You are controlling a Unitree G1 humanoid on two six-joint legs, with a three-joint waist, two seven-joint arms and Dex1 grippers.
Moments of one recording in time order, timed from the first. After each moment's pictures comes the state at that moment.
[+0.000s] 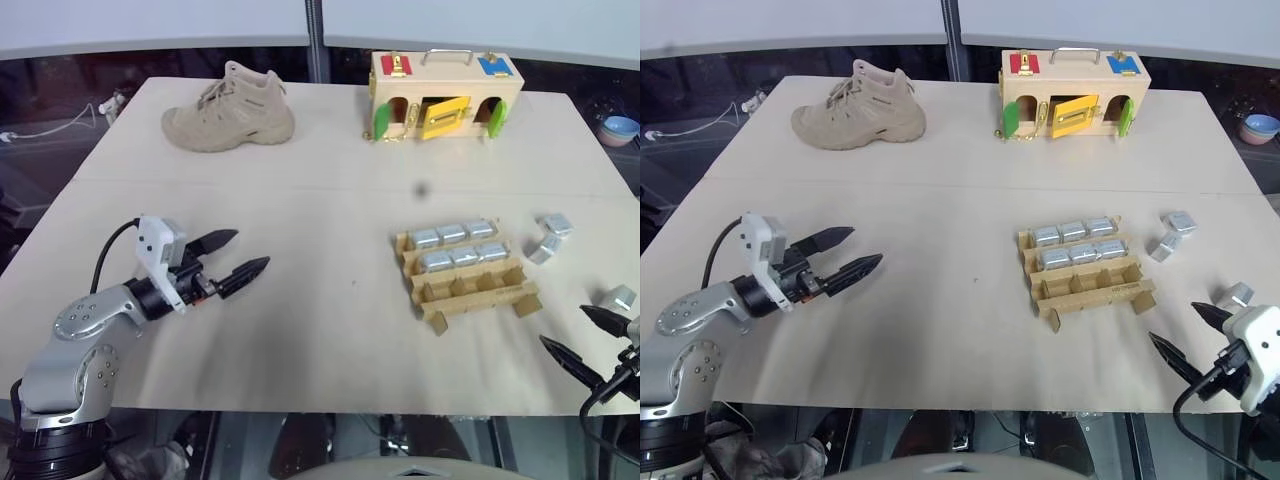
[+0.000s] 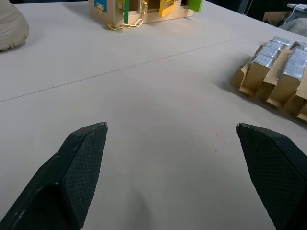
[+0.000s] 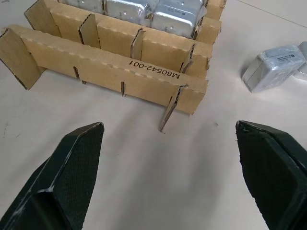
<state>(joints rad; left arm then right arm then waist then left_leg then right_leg) 0.01 0.71 0.35 -0.28 -0.63 0.47 -0.86 0.62 -0.60 -0.64 -0.59 0.49 0.36 0.84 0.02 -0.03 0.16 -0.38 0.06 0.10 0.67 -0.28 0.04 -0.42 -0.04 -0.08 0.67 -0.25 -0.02</state>
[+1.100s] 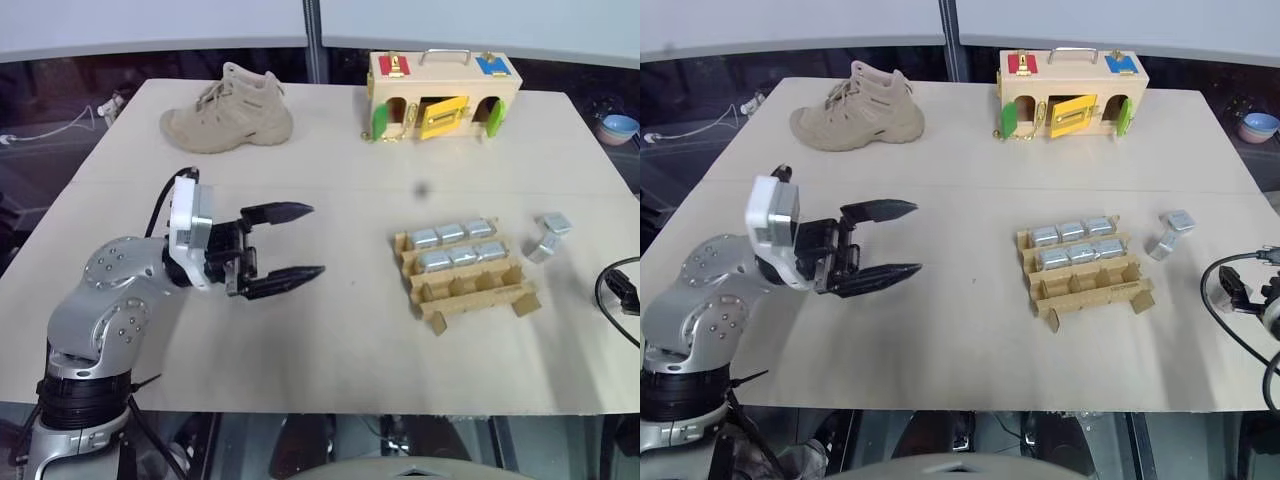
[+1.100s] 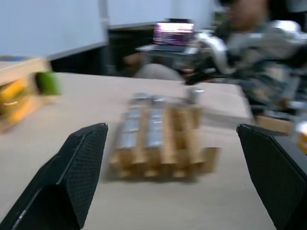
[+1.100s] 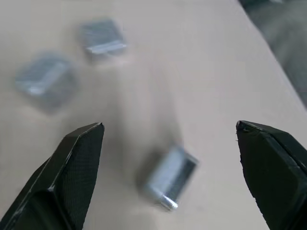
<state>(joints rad) -0.30 0.77 0.15 -0.38 -0.80 0.48 -1.22 0.02 -0.66 -0.71 -0.43 0.51 1.20 0.14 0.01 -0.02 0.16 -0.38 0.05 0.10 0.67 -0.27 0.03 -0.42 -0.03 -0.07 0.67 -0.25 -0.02</state>
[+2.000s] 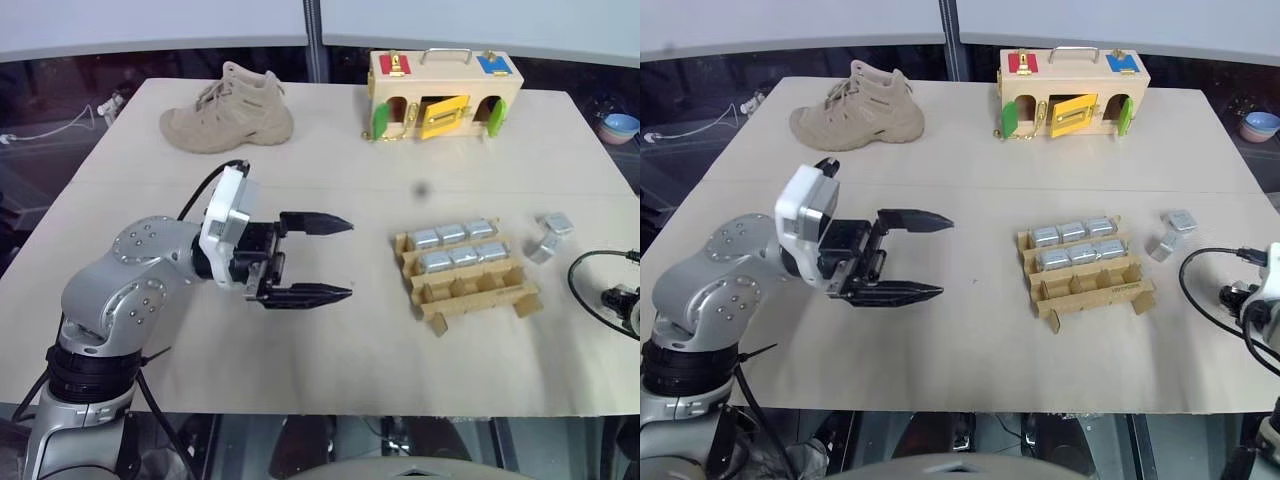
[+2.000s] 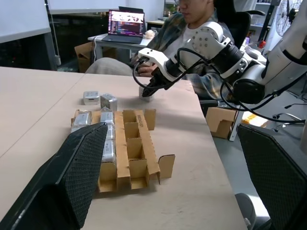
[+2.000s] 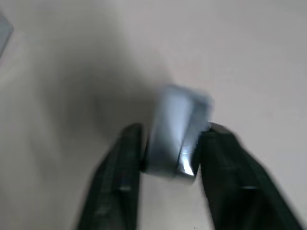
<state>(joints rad) -0.41 0.77 0.07 -0.42 -0.87 0.61 -1.19 -0.19 -0.60 -0.68 -0.32 0.38 1.49 0.09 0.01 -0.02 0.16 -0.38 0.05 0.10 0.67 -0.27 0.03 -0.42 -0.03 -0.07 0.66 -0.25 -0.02</state>
